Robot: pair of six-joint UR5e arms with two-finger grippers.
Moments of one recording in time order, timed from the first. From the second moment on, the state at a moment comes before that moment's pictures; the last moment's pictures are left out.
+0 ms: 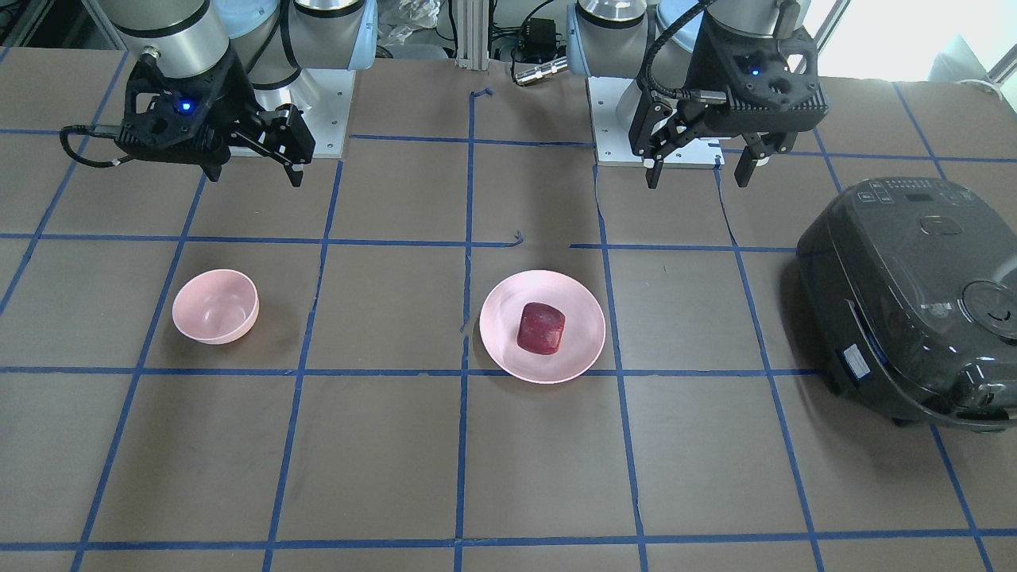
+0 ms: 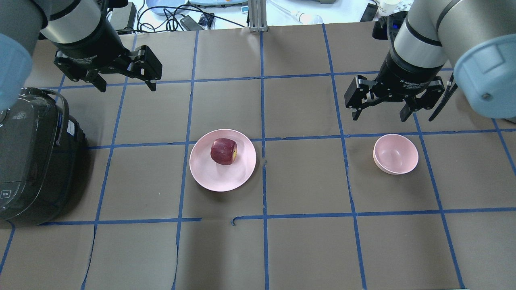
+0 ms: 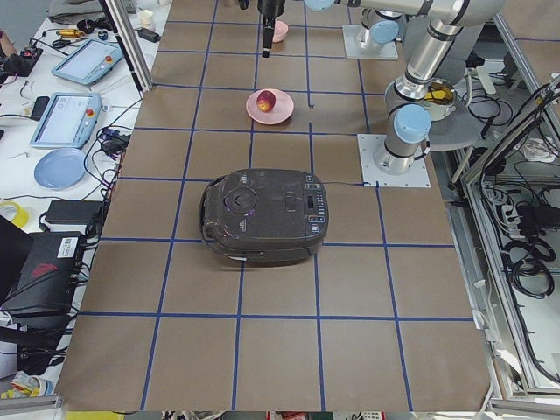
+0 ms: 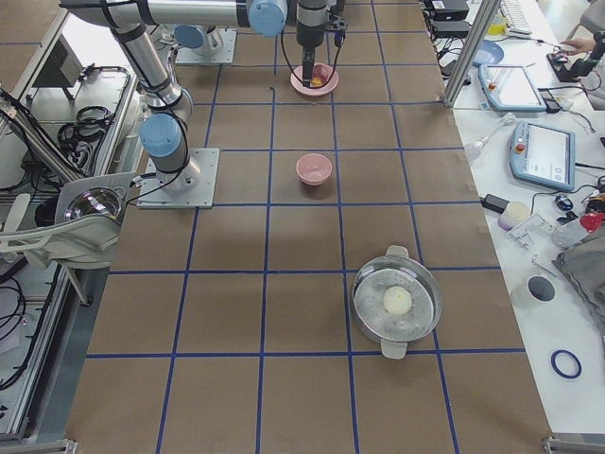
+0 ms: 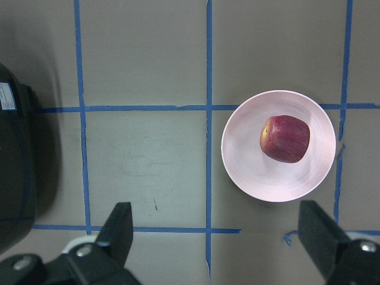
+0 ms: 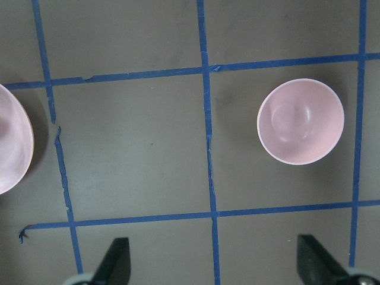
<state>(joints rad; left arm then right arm) -1.62 -1.51 -1.55 -1.52 1.64 -0.05 1.58 -1.66 1.69 -1.56 -1.55 0.08</state>
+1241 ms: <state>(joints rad) -1.71 -1.68 -1.67 -1.36 1.56 -0.28 1.58 -1.66 1.69 -1.55 -1.56 0.08</state>
